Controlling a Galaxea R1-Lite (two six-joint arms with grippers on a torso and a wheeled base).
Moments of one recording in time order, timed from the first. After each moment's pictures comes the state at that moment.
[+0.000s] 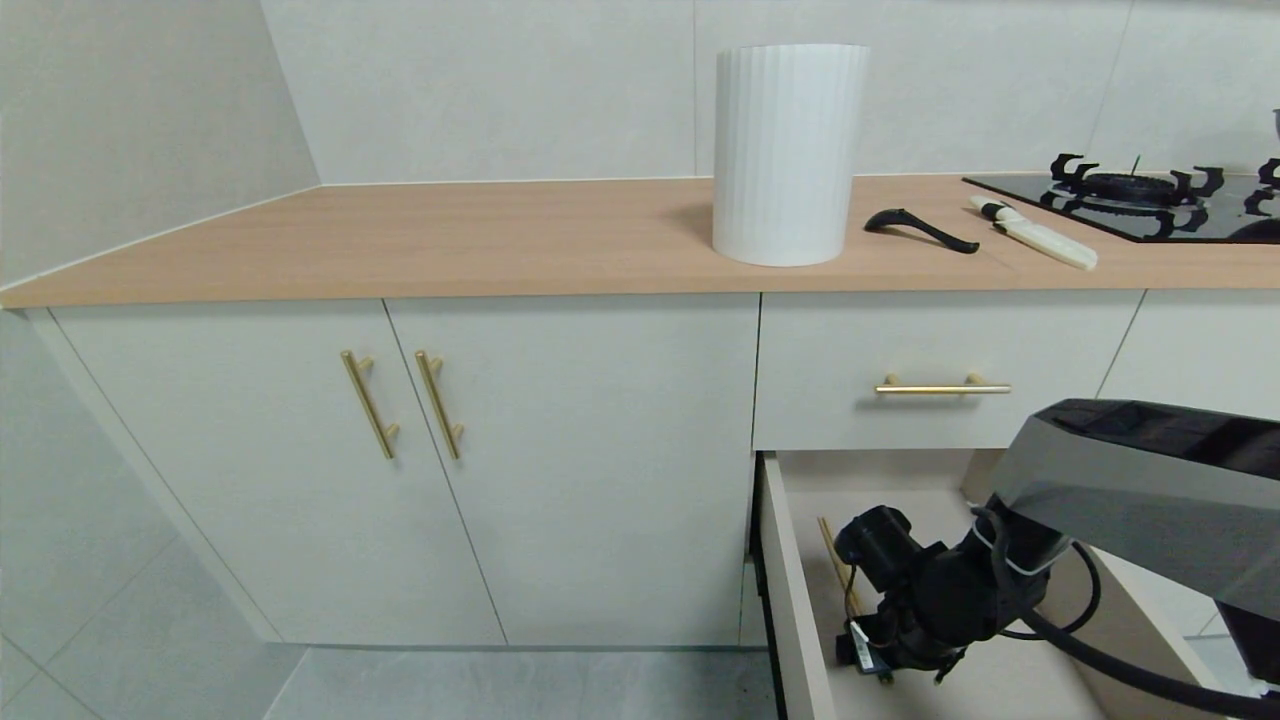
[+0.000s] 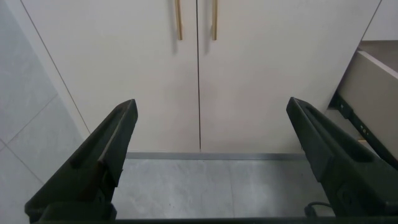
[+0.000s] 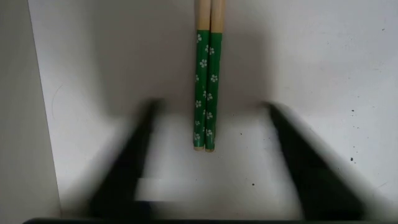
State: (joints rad) left arm 0.00 0.00 0.00 0.00 0.01 0.00; right arm 0.47 2.37 -0.96 -0.19 -0.21 0.32
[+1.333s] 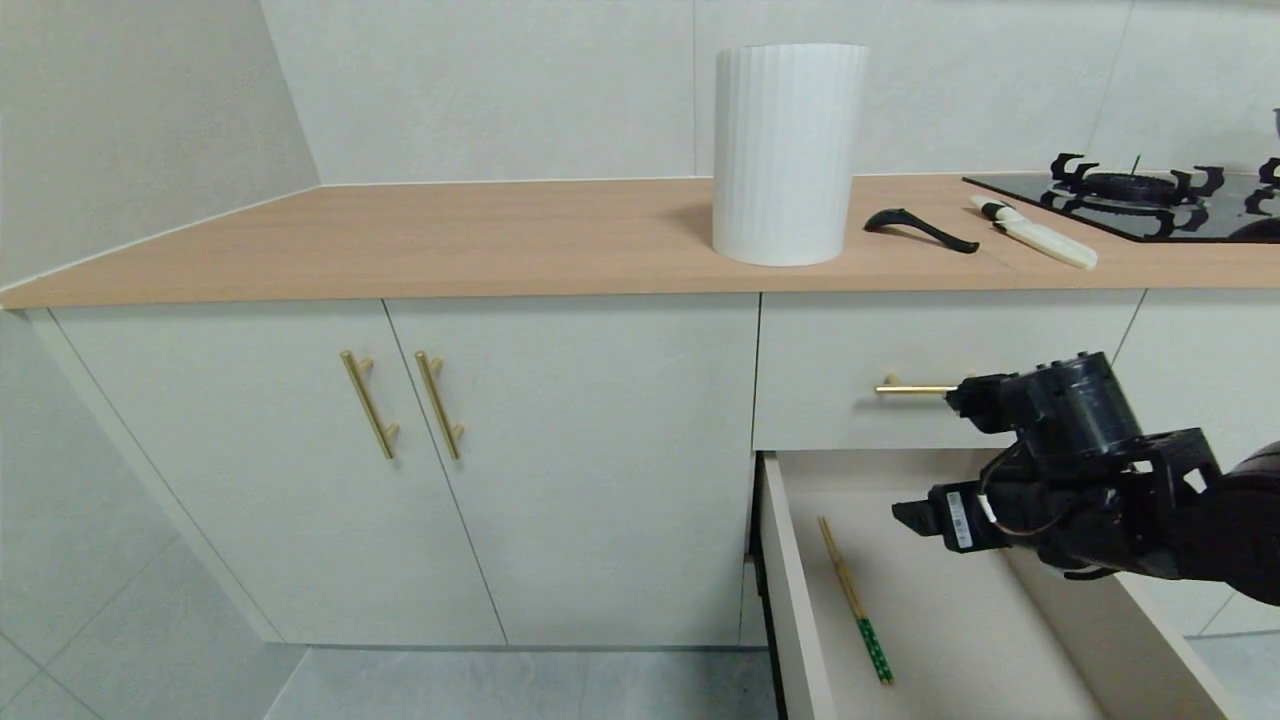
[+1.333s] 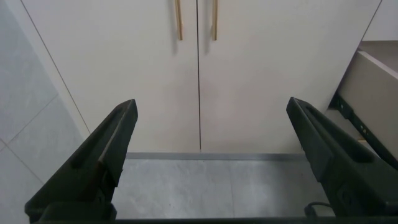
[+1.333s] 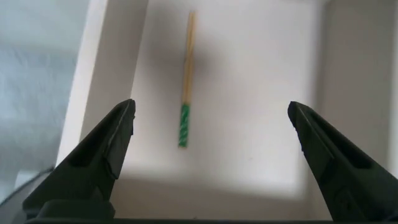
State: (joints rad) left arm 0.00 0.00 0.00 0.00 0.02 0.00; right arm 0.43 1.70 -0.81 -0.18 -0.28 0.15
